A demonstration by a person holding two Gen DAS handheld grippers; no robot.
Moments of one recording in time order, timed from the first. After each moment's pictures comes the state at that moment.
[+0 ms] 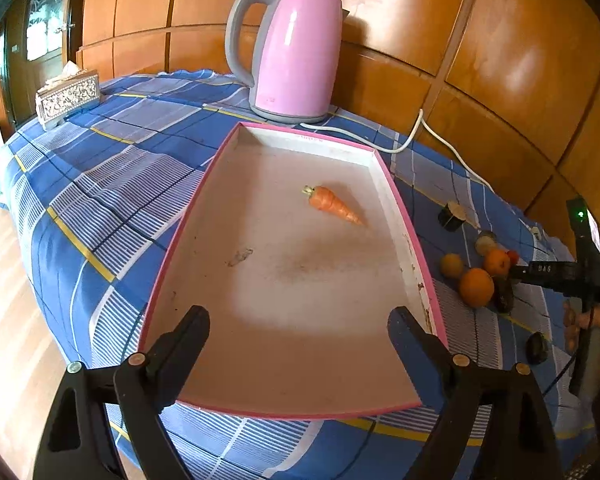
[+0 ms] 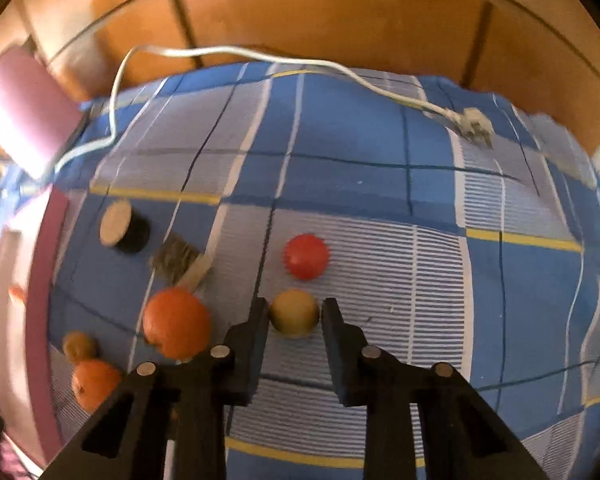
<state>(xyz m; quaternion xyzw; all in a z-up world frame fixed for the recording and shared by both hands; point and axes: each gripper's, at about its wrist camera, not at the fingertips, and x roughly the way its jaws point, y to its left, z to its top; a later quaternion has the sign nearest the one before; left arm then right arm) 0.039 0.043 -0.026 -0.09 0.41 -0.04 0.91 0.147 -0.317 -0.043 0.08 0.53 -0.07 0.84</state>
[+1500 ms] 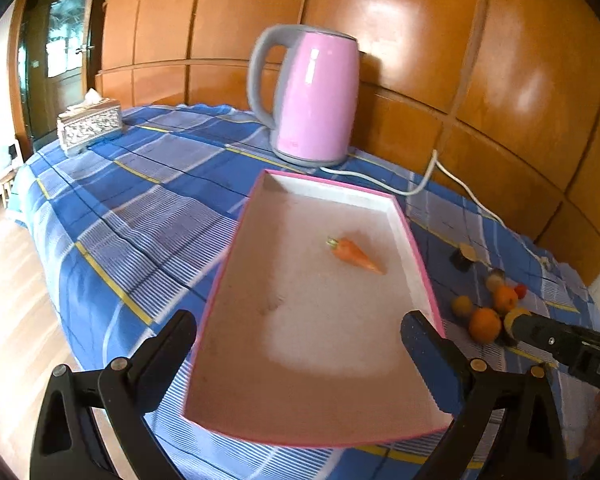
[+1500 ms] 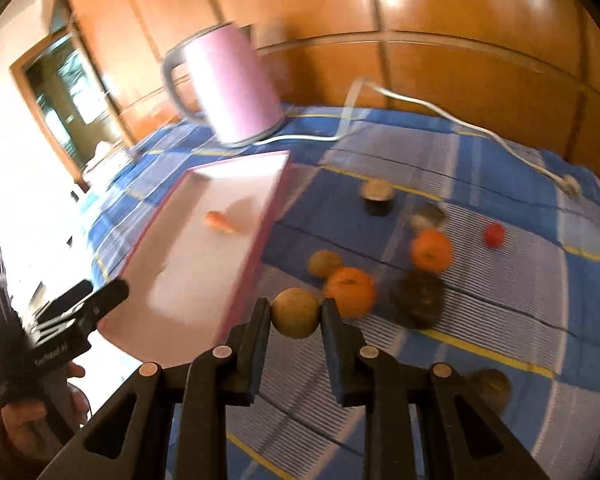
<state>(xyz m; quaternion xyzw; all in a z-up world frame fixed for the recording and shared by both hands) 0.041 0.065 0.000 -0.09 0.36 0.00 0.93 0.054 -0.190 0.014 0.07 0.43 0.16 0.89</state>
